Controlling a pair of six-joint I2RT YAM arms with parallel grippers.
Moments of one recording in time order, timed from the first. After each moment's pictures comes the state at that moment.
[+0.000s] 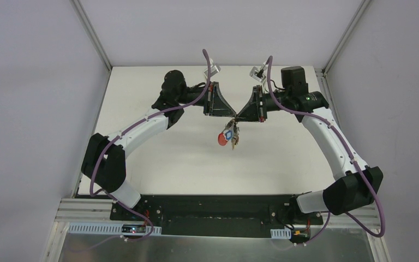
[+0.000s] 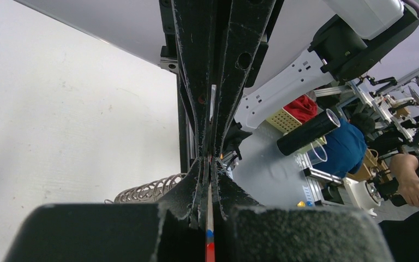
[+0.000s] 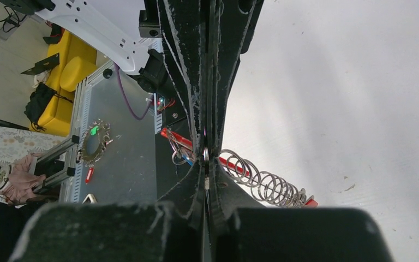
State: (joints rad) left arm -0.56 1.58 1.22 0.54 1.12 -0.79; right arm 0.33 1.39 1.39 -0.71 -1.17 -0.10
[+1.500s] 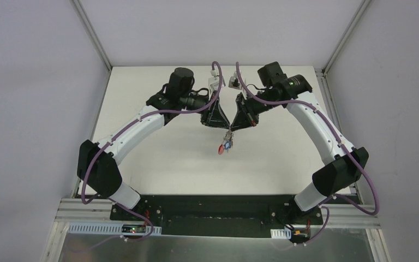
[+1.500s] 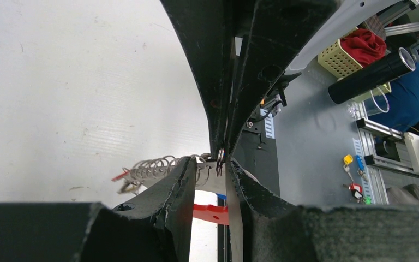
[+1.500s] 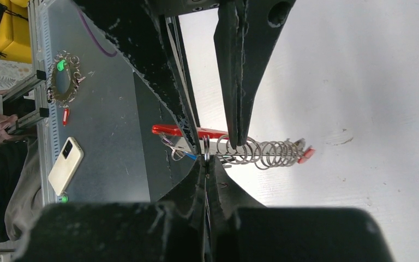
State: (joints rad) left arm -0.59 1.53 1.35 -0.25 1.04 -0.14; right arm 0.47 1.59 1.70 -1.23 -0.93 -0.44
